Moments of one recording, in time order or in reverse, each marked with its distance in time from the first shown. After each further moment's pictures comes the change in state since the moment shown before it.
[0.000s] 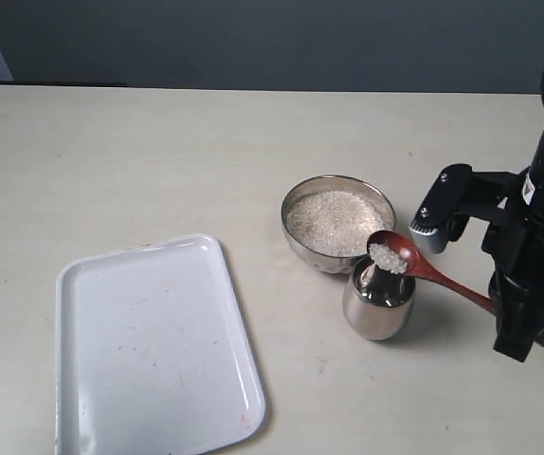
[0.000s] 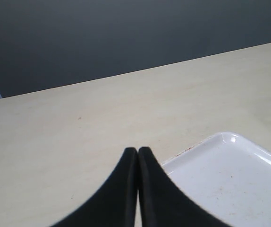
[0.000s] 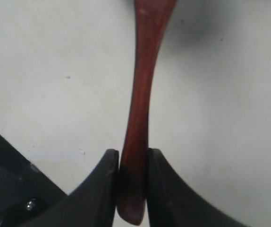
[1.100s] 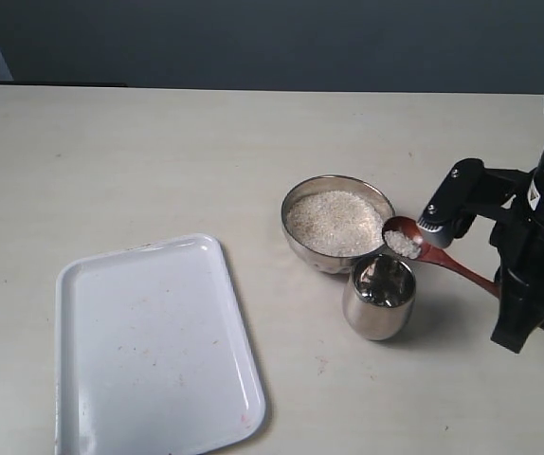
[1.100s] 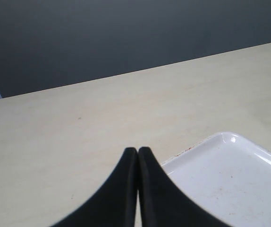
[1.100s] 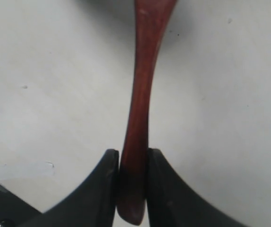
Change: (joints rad) left arm 0.000 0.000 0.000 0.000 0.000 0.000; right arm 0.000 -0.009 0.026 -0.097 -0.083 0.105
